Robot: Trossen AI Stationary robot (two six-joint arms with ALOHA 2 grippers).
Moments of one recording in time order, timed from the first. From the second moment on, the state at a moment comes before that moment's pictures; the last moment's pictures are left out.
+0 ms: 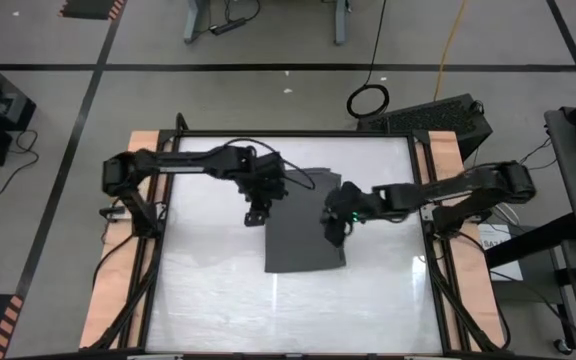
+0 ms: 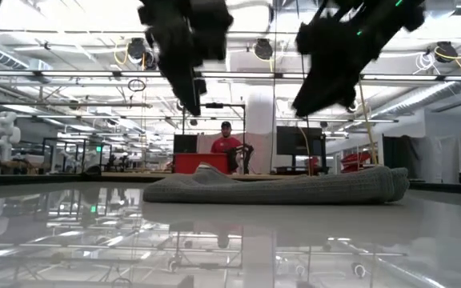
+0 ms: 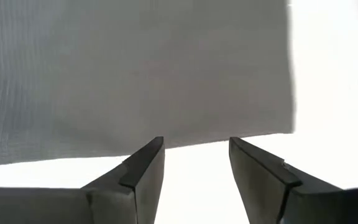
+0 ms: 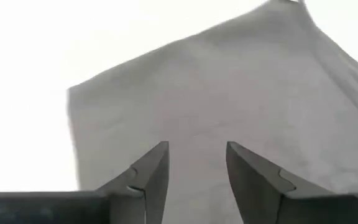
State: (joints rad) left arm 0.19 1.72 1.41 -0.93 0.31 0.20; right arm 0.06 1.37 0.85 -0.29 0.16 0.43
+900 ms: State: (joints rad) left arm -0.30 1.61 0.79 -0.08 -0.05 0.00; right arm 0.57 1.65 0.85 -0.30 0.42 0.41
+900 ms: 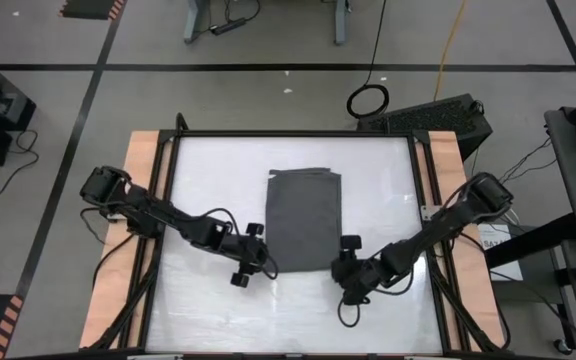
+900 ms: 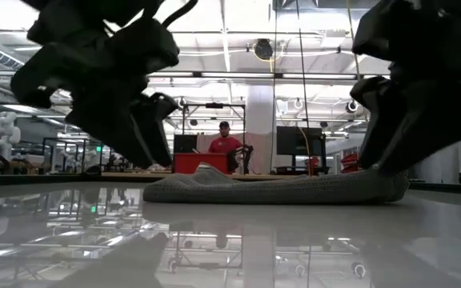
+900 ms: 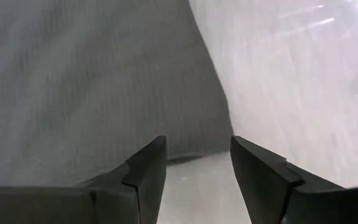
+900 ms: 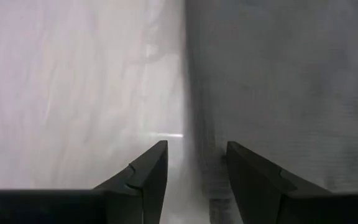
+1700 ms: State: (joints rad) left arm -0.32 1.73 0.72 0.16 -0.04 0.06; right arm 0.50 1.74 0.86 -0.29 0.41 0.45
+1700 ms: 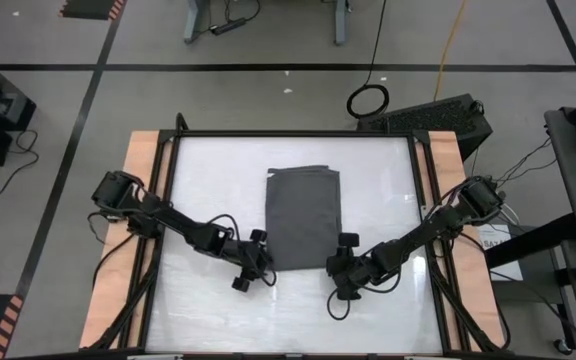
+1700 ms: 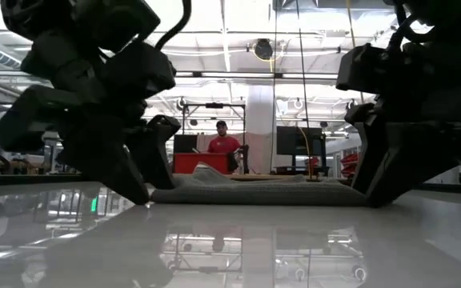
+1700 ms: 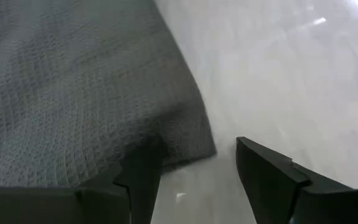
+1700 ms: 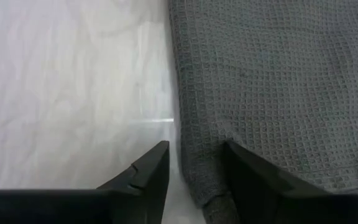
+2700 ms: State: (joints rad) left arm -0.21 1.73 0.72 0.30 0.50 -0.56; right arm 0.43 1.59 0.85 -0.25 -0.17 0.66
